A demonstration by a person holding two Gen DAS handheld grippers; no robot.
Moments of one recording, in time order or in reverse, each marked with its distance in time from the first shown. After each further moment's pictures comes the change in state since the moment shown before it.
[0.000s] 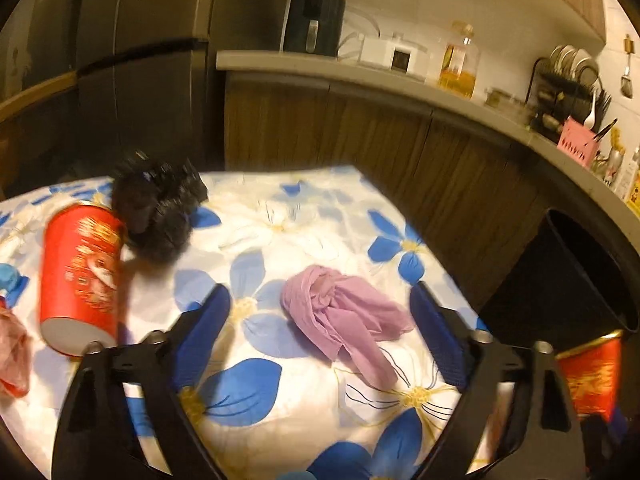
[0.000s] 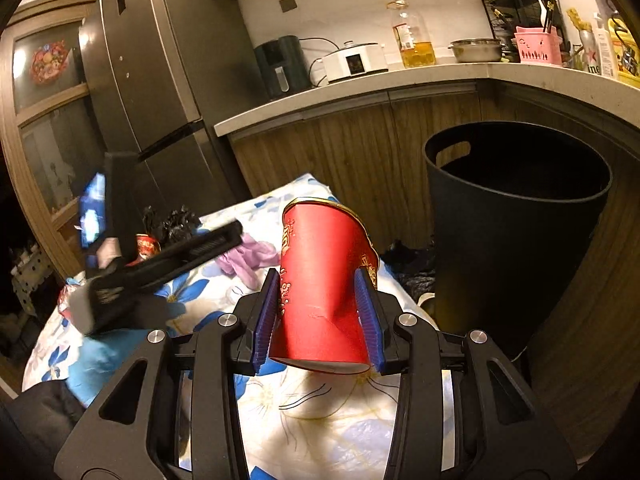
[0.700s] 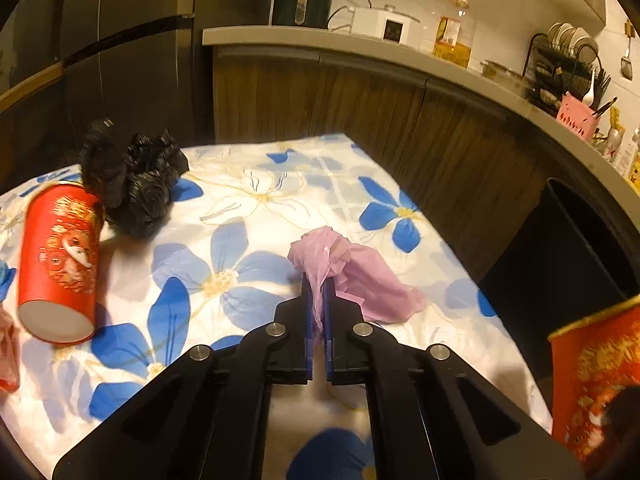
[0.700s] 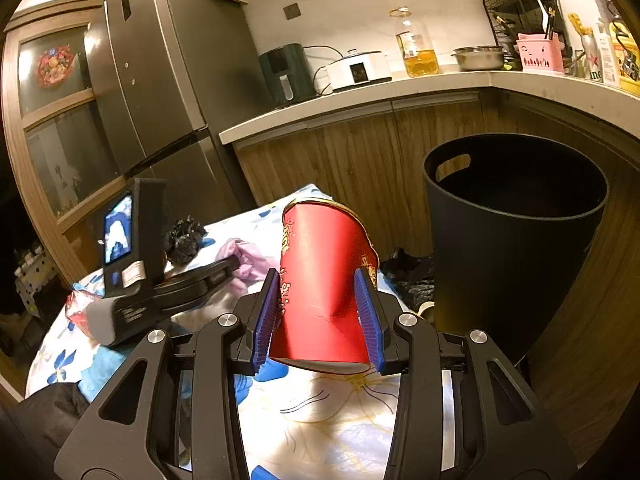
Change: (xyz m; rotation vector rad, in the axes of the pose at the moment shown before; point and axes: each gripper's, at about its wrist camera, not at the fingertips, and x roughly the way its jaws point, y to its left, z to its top) left arm 0.000 -0.007 -0.008 0.033 0.056 -0.022; right arm -0.010 -0.005 0.007 -0.006 -0.025 0.014
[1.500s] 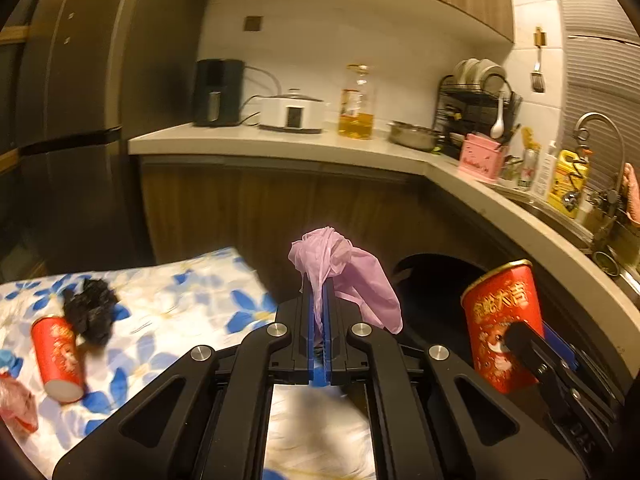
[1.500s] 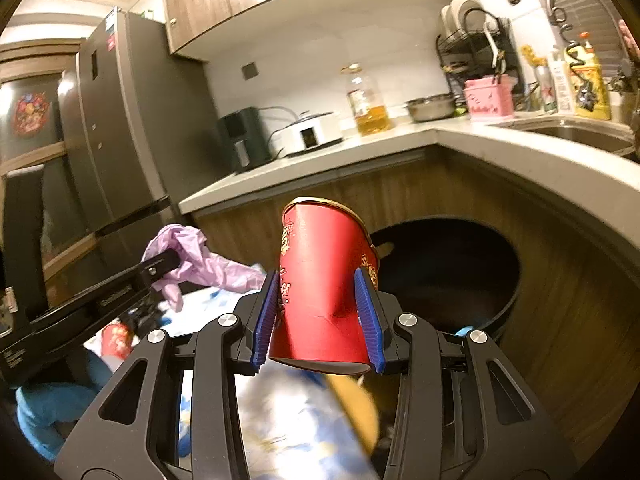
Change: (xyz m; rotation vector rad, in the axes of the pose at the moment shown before) left arm -0.102 -0.115 0.048 0.149 -0.251 -0.207; right arm -0.049 -0.073 0.072 0.057 -0.199 -0.128
